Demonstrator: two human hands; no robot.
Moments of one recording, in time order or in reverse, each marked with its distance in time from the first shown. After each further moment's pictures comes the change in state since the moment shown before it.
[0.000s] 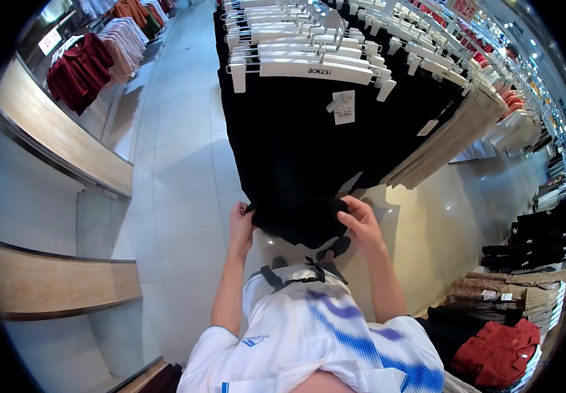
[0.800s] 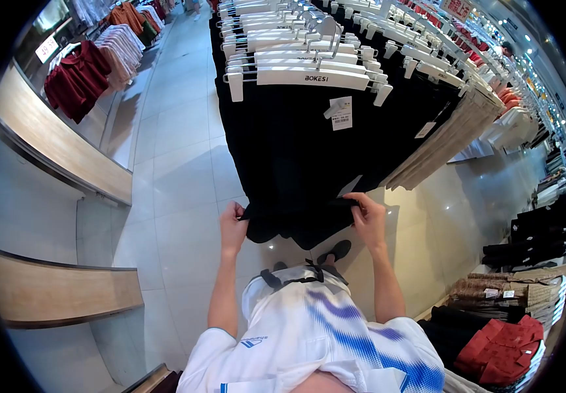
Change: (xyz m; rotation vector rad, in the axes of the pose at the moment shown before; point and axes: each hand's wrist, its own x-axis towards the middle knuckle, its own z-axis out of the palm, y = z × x) left_hand 0.010 0.024 -0.018 0.873 0.039 0.583; right_hand 0.009 0.003 -0.021 -0.948 0.427 -0.239
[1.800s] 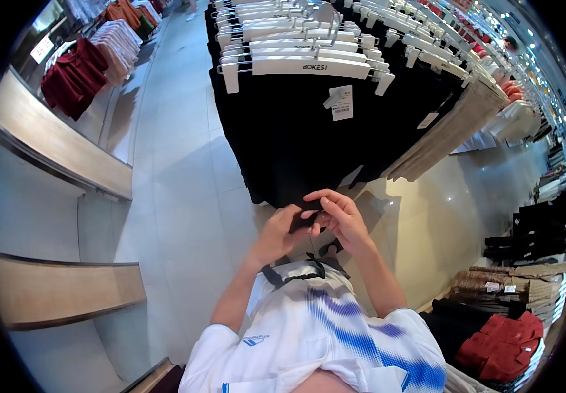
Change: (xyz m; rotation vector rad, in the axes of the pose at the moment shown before) left_hand -0.034 0.118 0.011 -0.263 -0.493 0.395; right_hand -0.003 -0.052 0.030 1.081 -0.549 0.408
